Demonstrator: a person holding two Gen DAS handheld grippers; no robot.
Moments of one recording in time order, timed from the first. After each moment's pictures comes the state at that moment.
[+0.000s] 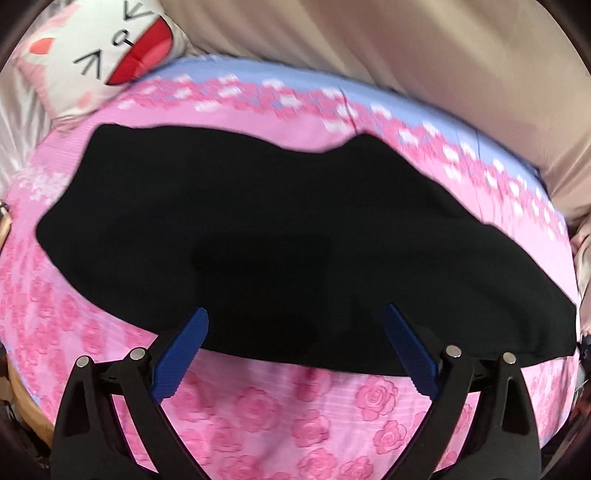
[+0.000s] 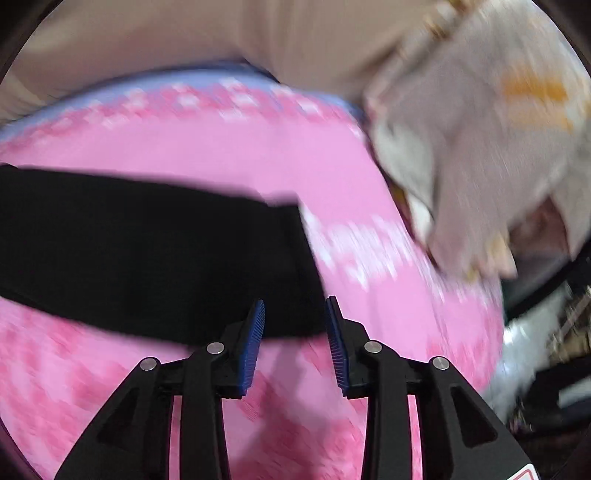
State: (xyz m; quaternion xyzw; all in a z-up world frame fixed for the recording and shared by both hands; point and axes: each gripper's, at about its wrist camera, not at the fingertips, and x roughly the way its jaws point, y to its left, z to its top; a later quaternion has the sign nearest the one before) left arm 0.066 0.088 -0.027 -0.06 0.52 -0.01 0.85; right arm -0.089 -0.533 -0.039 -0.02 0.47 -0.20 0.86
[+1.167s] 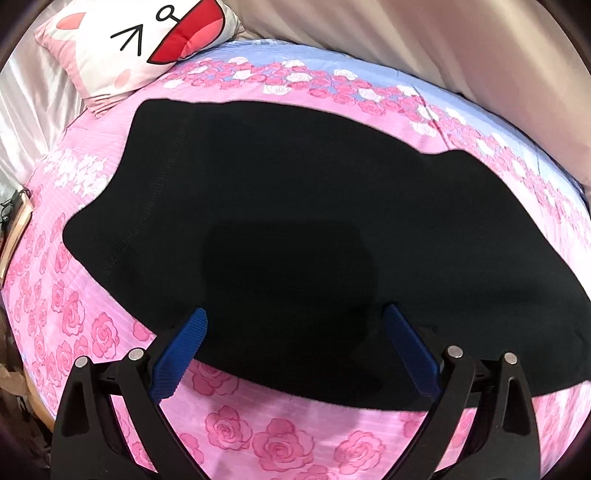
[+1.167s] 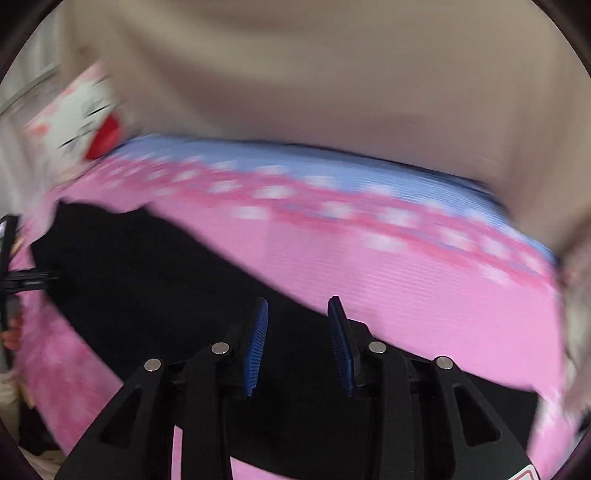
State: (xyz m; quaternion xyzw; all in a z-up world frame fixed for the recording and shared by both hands) left arm 0.079 0.157 -0.051 -0.06 0.52 0.06 0.85; right arm 0.071 -0.255 0.034 -0.04 0.42 0.12 0.90
